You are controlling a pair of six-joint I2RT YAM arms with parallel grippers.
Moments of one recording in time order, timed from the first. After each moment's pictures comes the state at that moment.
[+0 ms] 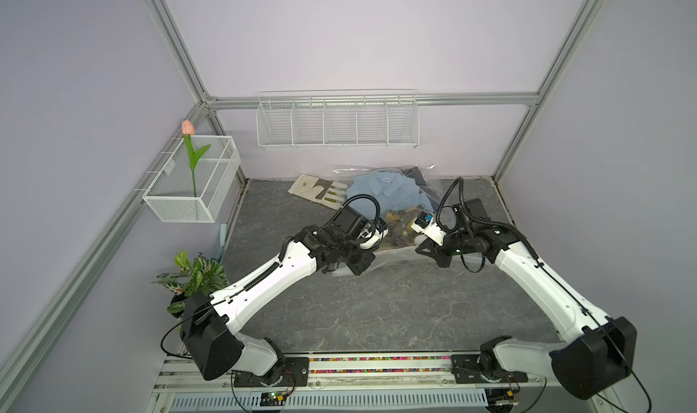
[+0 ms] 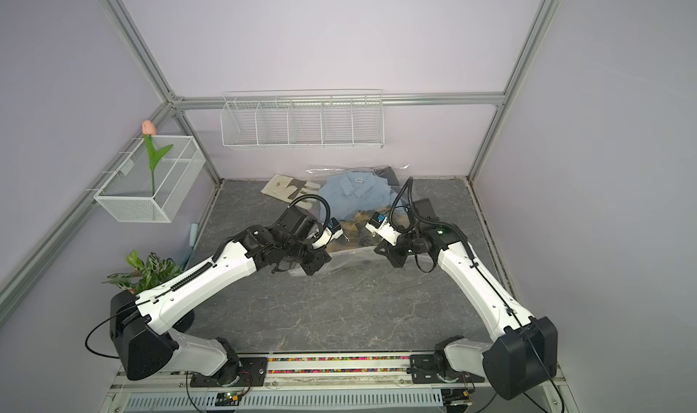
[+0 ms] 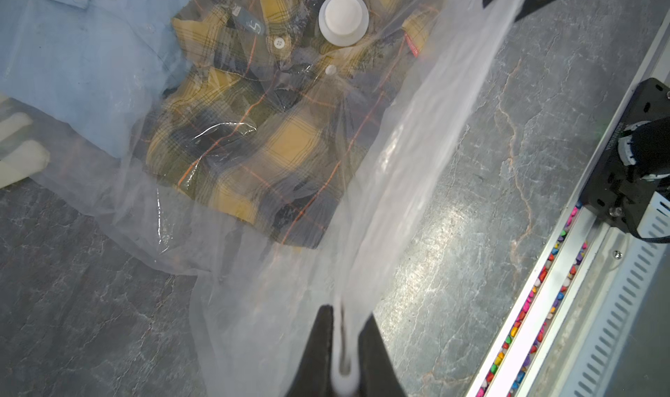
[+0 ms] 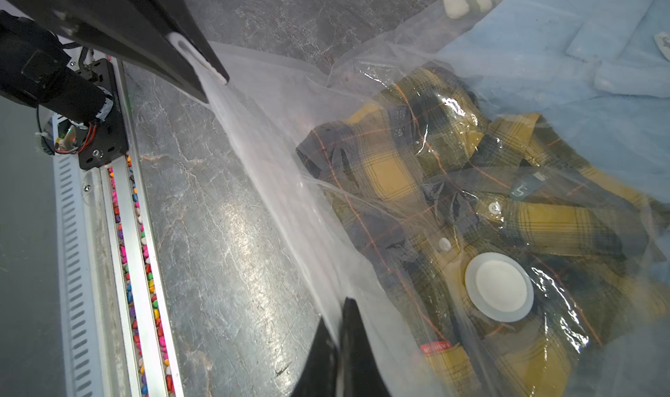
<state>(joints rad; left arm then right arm) -0.83 1.43 1.31 -0.85 0.13 0.13 0.35 1.27 1.13 -0.84 -0.55 -0.54</state>
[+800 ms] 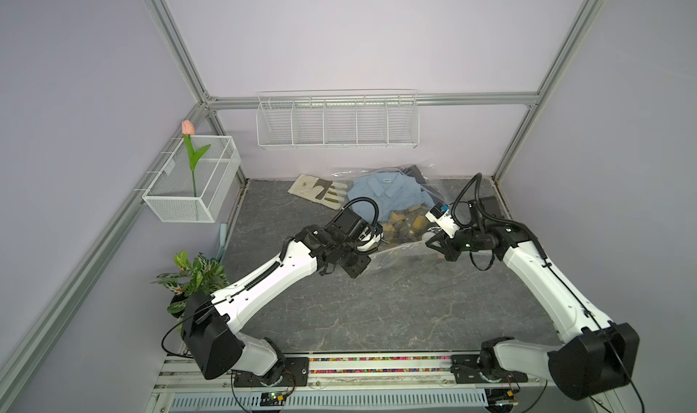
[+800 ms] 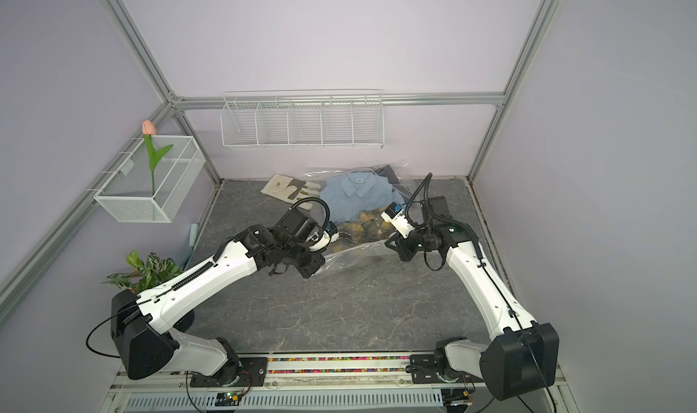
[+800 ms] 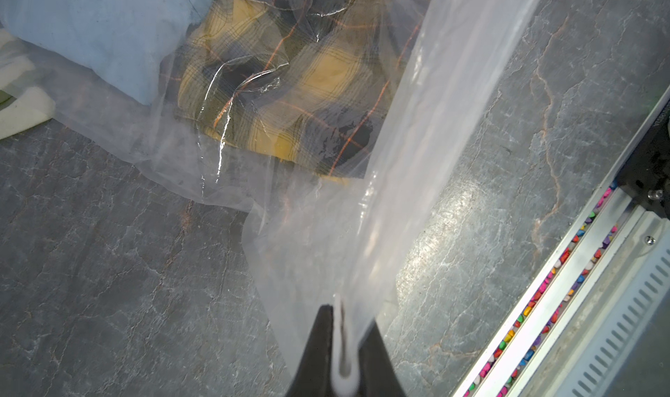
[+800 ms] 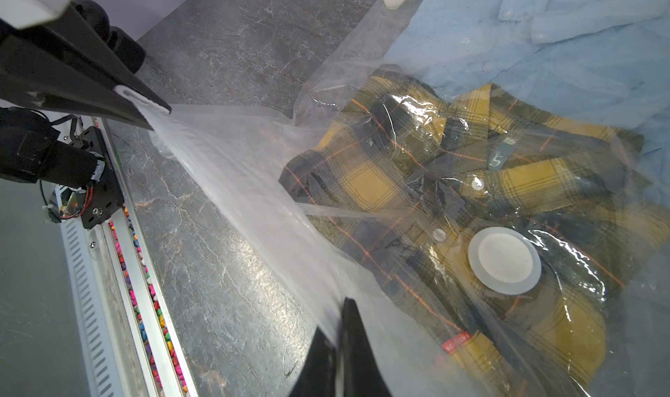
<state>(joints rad) -0.83 1.44 1.30 -0.95 0.07 0.10 0.22 1.26 1.13 -0.83 -0.58 -0.41</state>
